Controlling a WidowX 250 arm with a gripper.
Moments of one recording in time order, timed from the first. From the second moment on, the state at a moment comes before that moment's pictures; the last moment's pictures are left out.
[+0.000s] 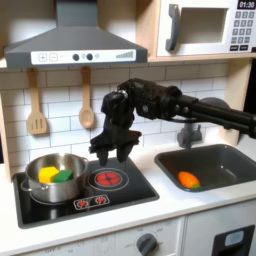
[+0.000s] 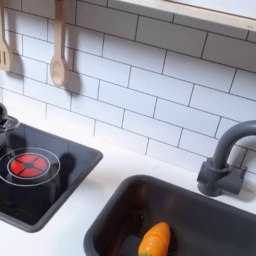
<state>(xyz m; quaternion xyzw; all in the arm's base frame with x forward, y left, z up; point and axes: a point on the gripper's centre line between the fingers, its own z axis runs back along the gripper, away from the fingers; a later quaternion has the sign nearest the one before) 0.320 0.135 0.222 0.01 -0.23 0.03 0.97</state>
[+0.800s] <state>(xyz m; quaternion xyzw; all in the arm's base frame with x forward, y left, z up) 0.329 0.143 0.254 0.04 -0.32 0.02 0.94</state>
